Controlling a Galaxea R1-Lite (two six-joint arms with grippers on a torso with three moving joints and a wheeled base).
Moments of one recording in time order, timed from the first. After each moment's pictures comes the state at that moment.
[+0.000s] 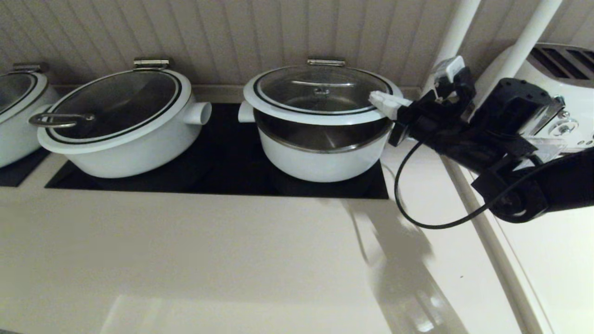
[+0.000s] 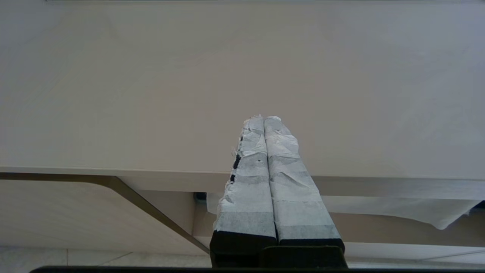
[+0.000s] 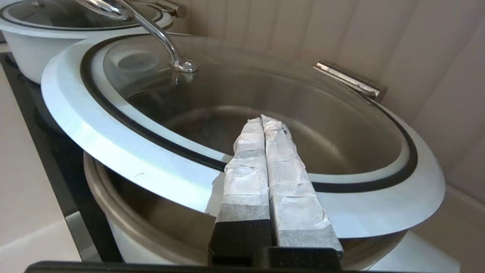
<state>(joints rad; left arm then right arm) -0.01 0.00 0.00 0.00 0.00 0.00 0.34 1.93 -1.11 -1.18 0.44 -0.20</state>
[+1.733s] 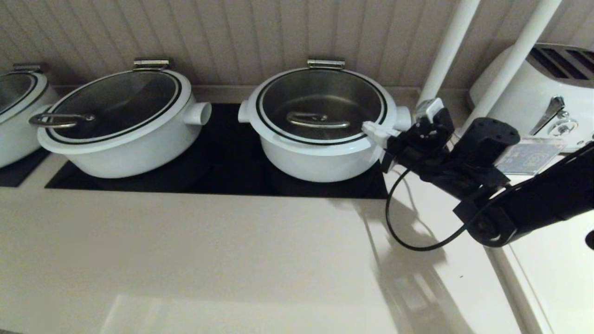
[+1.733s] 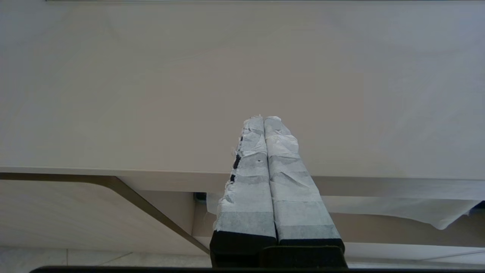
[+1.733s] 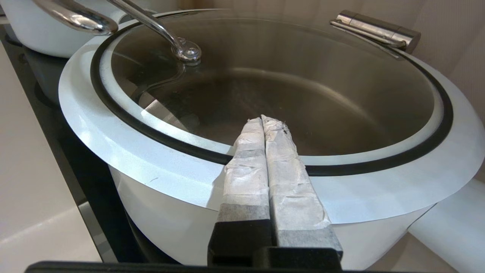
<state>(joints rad) -0.01 0.00 0.00 0.00 0.00 0.00 0.34 2.04 -1.00 -1.37 0.44 -0.19</state>
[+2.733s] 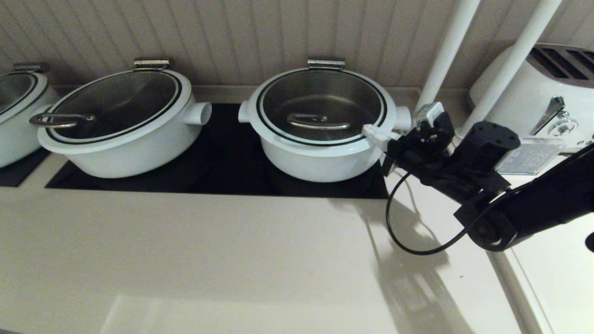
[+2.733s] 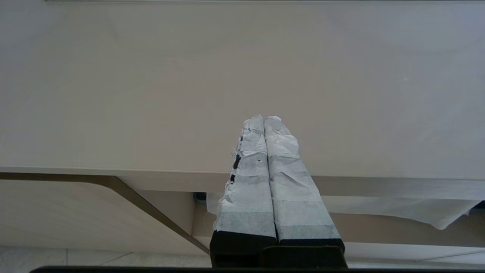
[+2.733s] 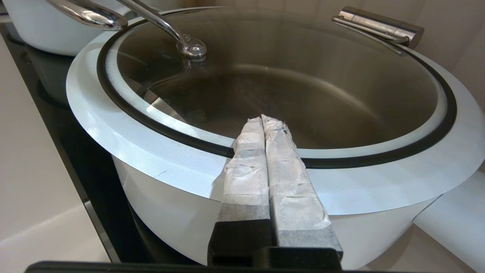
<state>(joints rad) -0.01 0.00 0.00 0.00 0.00 0.00 0.33 2.05 -0.97 -1.39 0.44 -0.20</state>
